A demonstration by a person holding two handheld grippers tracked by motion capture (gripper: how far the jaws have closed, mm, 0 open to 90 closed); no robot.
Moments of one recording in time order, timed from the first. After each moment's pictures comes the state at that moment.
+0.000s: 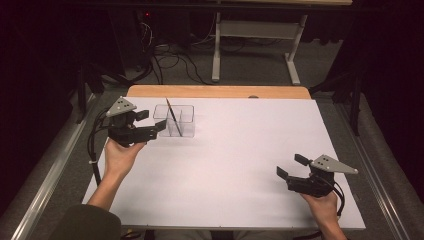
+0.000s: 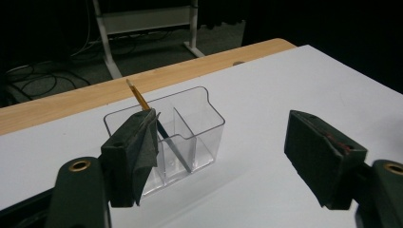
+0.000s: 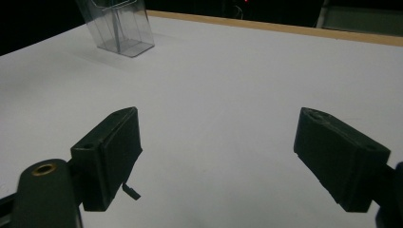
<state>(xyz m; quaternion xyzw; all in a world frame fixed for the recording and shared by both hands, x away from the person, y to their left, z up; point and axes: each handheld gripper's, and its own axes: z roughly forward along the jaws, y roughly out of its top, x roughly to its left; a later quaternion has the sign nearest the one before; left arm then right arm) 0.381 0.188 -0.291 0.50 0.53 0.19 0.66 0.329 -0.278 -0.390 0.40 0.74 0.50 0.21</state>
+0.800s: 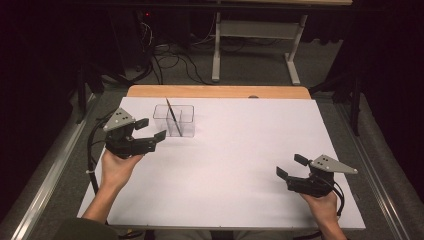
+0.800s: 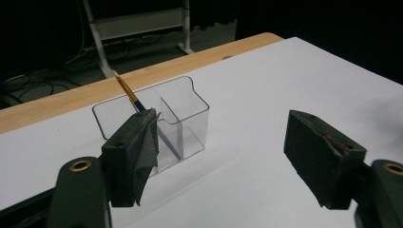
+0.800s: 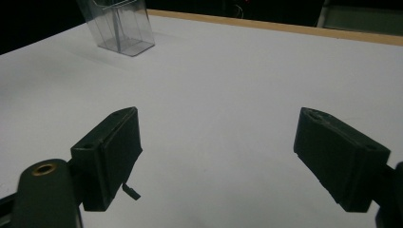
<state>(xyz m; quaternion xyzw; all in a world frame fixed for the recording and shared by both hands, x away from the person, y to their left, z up) 0.354 0.186 -0.298 0.51 0.52 0.19 0.66 0.329 -0.278 -0.390 0.40 0.74 0.50 0.21</state>
